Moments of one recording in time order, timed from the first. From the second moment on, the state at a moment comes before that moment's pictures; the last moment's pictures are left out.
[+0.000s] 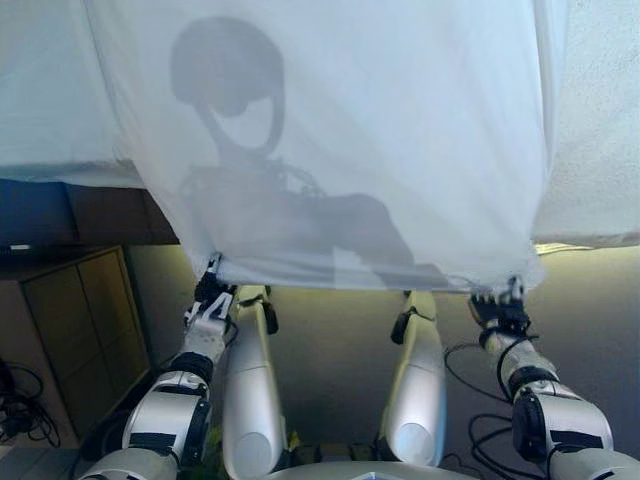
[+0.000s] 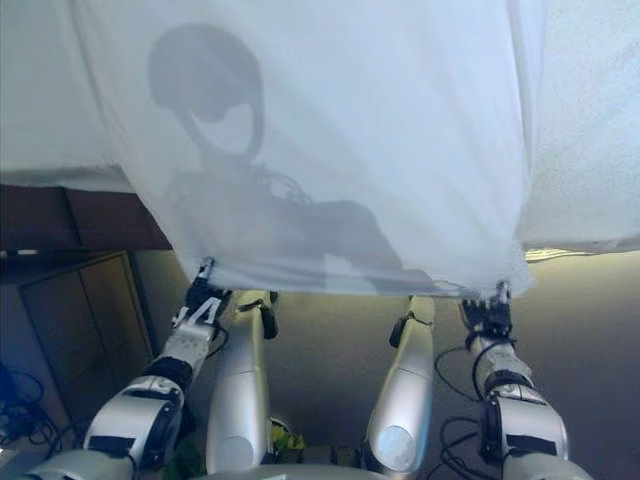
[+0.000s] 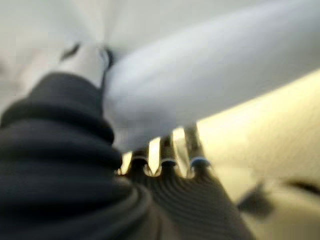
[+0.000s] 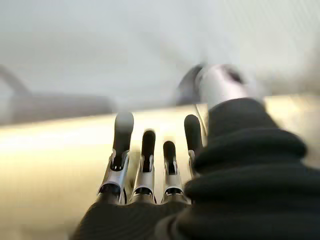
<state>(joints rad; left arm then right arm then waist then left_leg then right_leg) -0.48 0.30 0.03 1.13 -1.33 -0.10 -0.13 -0.36 -0.42 -0.31 1.34 1.80 0.14 0.20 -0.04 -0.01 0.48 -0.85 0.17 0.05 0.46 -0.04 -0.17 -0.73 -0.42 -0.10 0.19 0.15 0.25</state>
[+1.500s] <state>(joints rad) -0.30 0.48 0.22 1.24 -1.31 0.03 -0.08 -0.45 -0.68 -0.41 1.27 1.66 -0.20 0.21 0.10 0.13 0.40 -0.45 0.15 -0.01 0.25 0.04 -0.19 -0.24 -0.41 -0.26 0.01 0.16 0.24</state>
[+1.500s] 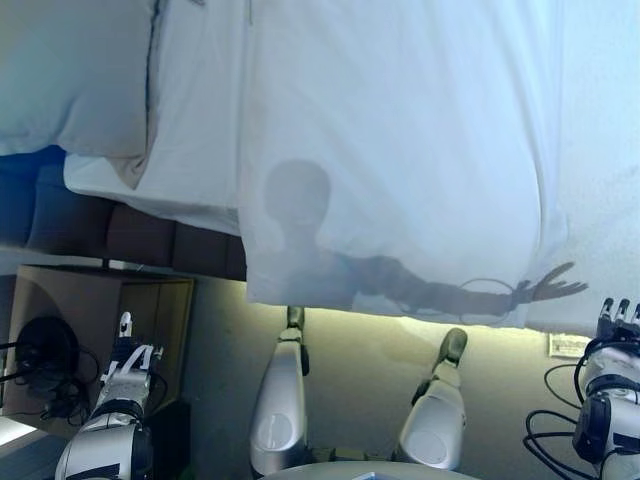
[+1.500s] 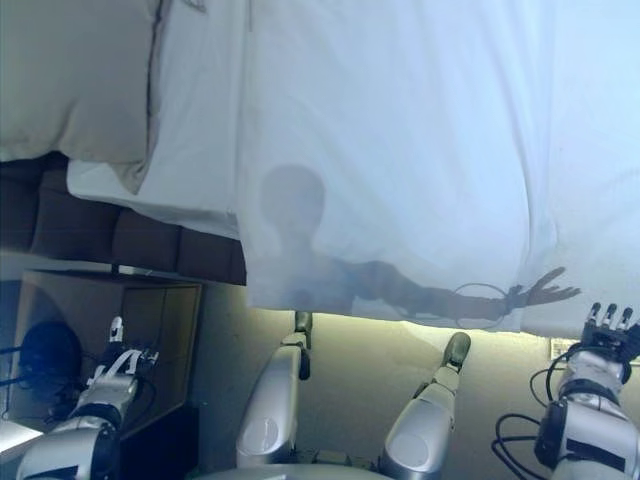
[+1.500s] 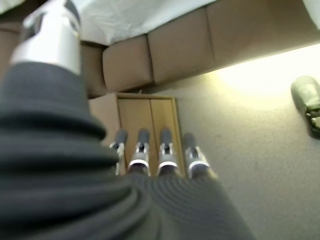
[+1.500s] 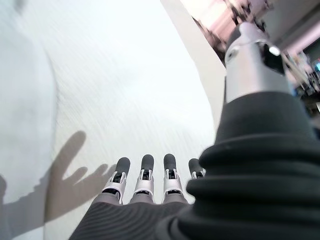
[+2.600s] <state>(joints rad) -0.55 0.31 -0.18 0.74 -1.62 0.14 -0.71 -0.49 -0.41 0.00 1.05 1.43 -0.21 0.85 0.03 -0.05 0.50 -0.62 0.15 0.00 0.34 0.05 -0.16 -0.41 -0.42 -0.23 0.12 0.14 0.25</state>
